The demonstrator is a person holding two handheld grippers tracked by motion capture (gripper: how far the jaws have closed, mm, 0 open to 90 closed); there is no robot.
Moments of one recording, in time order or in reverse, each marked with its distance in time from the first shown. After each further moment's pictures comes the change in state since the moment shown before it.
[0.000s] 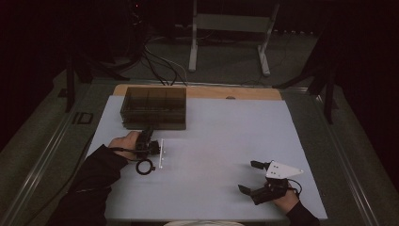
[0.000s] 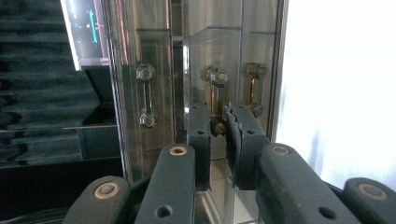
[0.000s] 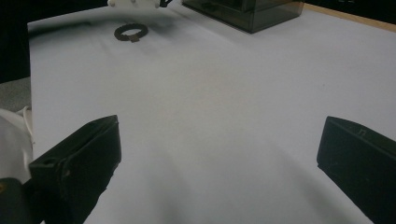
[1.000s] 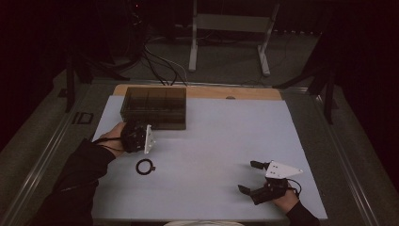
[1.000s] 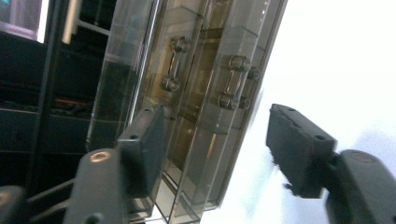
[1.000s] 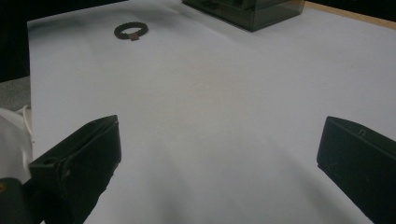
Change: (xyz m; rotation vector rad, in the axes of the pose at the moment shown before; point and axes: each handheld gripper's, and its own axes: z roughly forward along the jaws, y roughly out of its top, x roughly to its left) left arm 0.057 -0.031 -0.016 -0.086 -0.327 -0.338; right arm 0.000 0.000 0.001 0.006 0.001 0.003
